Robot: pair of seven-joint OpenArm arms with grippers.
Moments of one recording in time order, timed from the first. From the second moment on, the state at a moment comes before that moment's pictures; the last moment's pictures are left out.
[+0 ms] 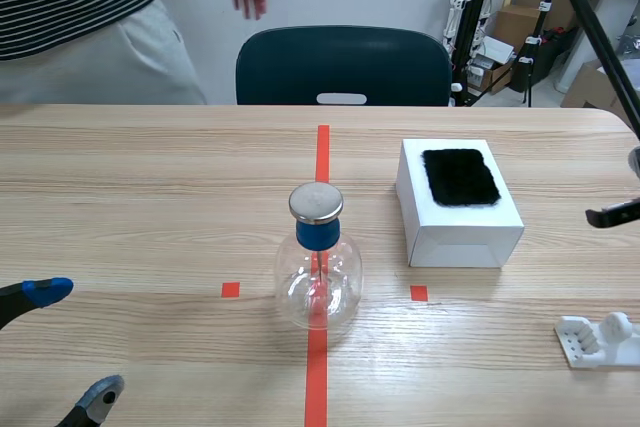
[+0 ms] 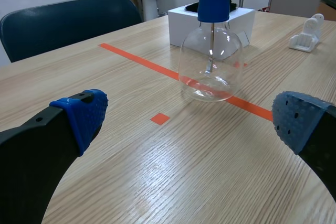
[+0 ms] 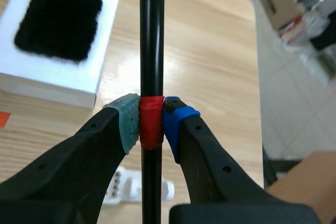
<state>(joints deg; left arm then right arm) 19.4 -19.9 -15.9 54.5 45.6 -42.0 -88.7 -30.4 35.6 10.3 125.2 12.5 -5.9 -39.3</state>
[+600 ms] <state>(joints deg) 19.4 -19.9 -15.9 54.5 45.6 -42.0 -88.7 -7.6 35.7 9.5 101.4 22.6 -5.0 -58.9</state>
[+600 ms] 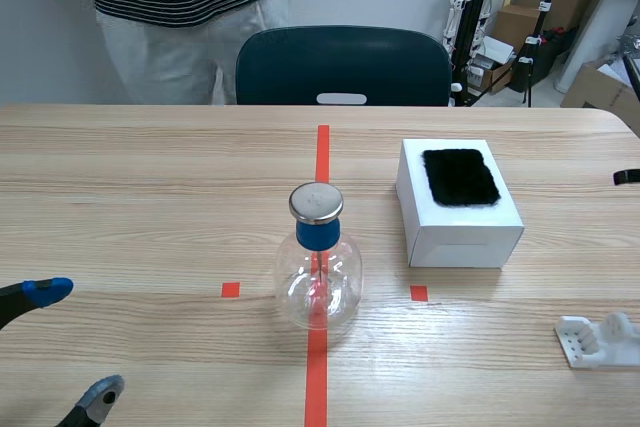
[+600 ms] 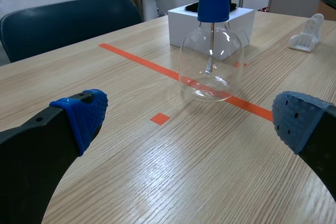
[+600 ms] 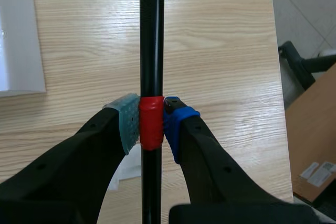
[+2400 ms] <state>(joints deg) 19.4 -19.9 -15.9 54.5 45.6 -42.0 -88.7 12.6 37.2 -15.2 68.8 22.9 7.8 -51.6</state>
